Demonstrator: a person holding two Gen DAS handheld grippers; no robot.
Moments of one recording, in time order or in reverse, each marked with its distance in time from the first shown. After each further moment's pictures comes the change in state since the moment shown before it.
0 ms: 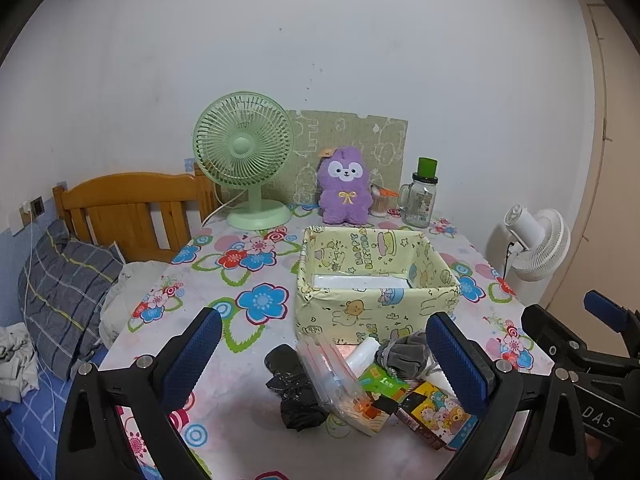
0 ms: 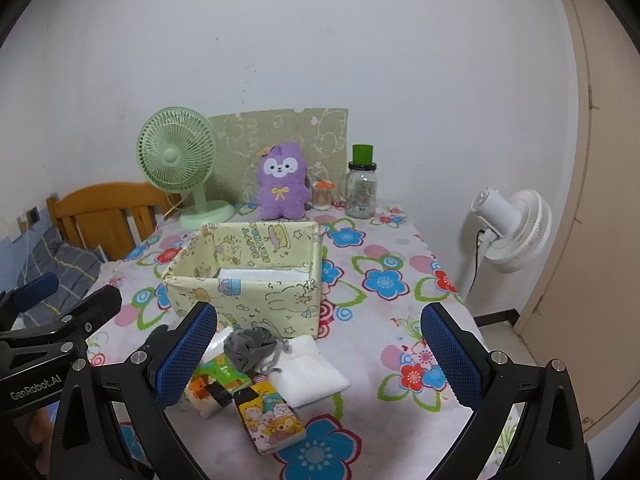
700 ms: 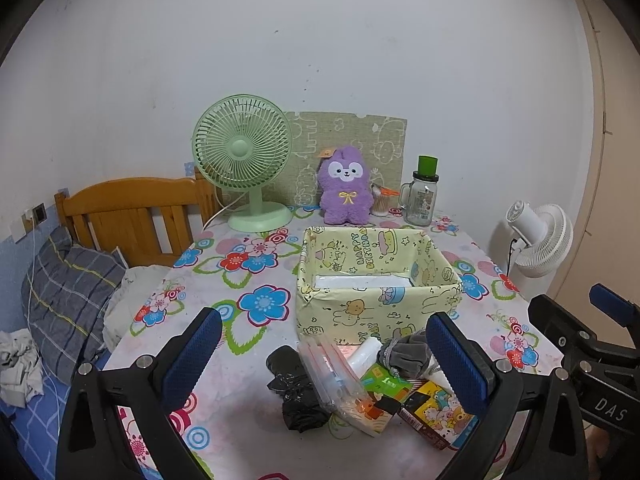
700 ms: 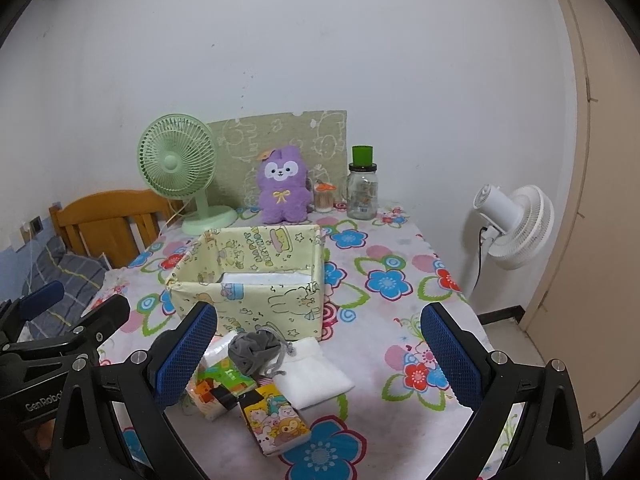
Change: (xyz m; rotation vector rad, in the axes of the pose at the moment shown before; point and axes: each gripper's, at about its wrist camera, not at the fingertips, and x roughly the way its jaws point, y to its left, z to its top) left arm 0.002 -0.005 0.001 0.020 -0.002 0.014; right arm -0.002 -0.004 0.002 0.029 -0.004 0.017
